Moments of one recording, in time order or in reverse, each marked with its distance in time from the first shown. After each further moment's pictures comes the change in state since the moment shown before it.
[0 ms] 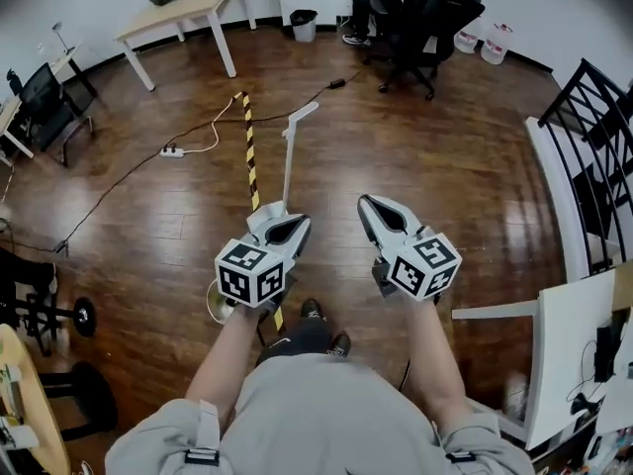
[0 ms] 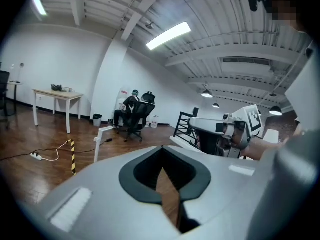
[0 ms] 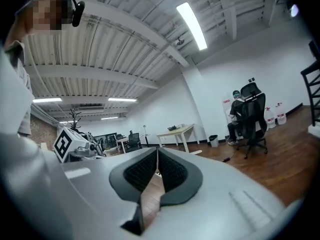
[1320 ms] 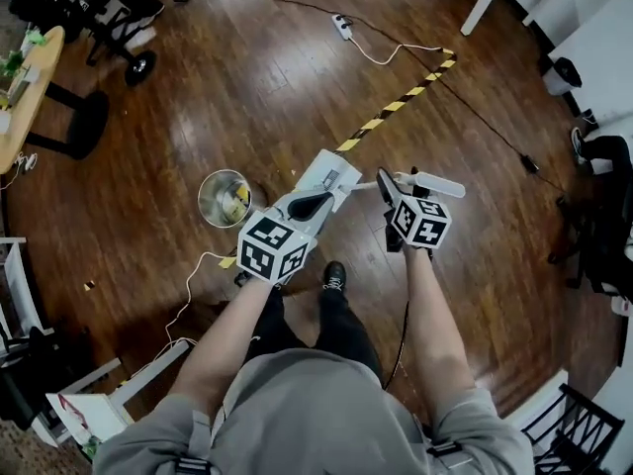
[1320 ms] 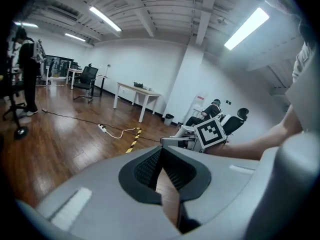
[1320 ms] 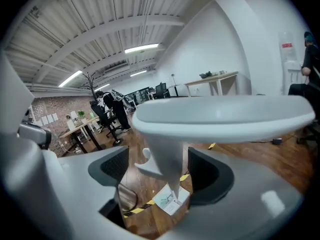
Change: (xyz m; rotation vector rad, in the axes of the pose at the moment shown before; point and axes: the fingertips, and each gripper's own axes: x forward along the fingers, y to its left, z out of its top) left arm 0.122 0.295 -0.039 -0.437 -0.117 0.818; right arm 0.455 -0.186 -0.219 -0.086 0.617 0.464
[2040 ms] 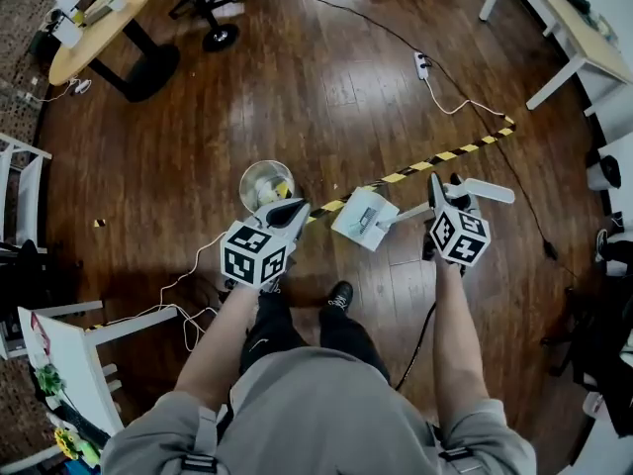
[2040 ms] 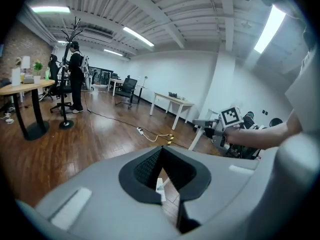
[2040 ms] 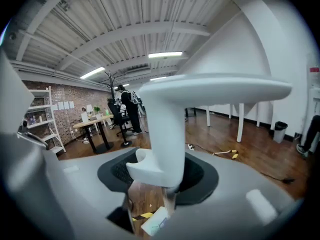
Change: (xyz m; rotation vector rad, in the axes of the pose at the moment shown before) left arm -0.145 0.088 -0.024 -0.159 -0.108 0.388; right arm 0.019 0.077 0.089 -0.225 -0.071 0.126
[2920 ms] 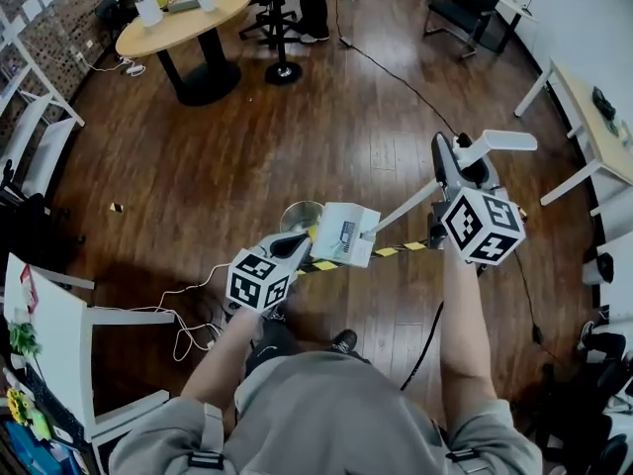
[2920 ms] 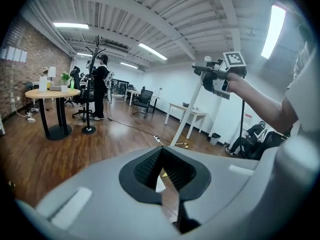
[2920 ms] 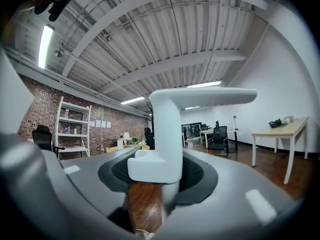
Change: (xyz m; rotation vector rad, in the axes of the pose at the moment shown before) left arm -0.160 0.100 -0.007 -0.055 -0.123 0.154; right arm -0.033 0.316 0.251 -0.177 -0.343 0.375
